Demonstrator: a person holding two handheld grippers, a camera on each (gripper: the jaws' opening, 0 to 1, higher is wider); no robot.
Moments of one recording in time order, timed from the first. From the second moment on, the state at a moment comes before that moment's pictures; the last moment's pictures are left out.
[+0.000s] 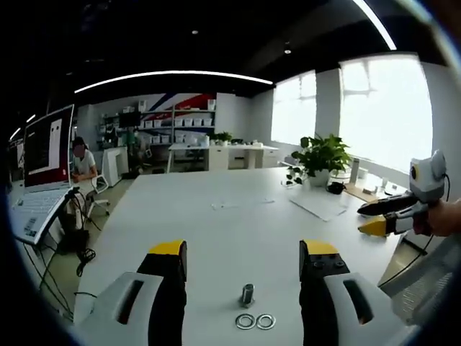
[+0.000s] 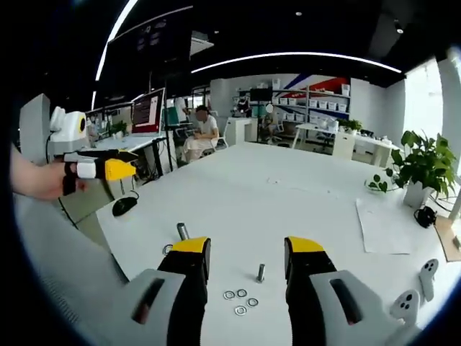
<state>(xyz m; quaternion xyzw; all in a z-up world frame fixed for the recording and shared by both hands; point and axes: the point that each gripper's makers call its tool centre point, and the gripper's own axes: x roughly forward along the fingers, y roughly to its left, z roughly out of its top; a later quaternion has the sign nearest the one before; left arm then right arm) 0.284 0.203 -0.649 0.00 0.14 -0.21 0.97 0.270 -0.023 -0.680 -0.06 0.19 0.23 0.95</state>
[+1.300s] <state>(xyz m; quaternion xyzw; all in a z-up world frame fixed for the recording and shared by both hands) 0.280 0.197 -0.662 0.02 0.16 -0.23 0.96 0.265 -0.023 -0.698 -0.06 0.23 0.23 0.95</state>
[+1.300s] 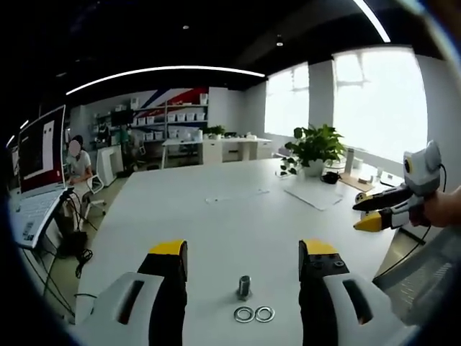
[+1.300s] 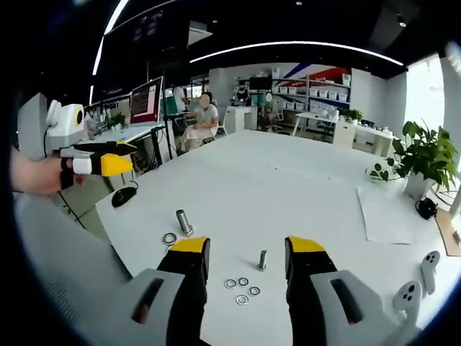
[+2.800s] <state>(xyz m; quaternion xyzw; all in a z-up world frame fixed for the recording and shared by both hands) 0.257 0.202 -0.725 0.00 0.30 -0.22 0.93 0.235 -0.025 -0.753 -0.05 0.35 0.23 0.91</state>
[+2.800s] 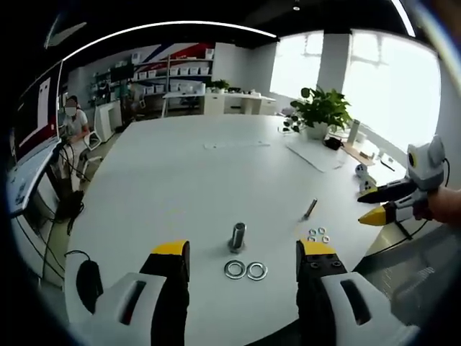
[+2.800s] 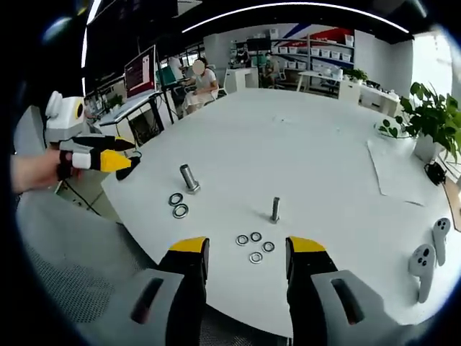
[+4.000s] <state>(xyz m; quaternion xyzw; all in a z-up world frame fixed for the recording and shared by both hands) 0.241 0.199 -0.751 0.03 0.36 -0.24 0.90 0.224 -0.023 -0.766 -0.05 0.38 0.24 0.89</state>
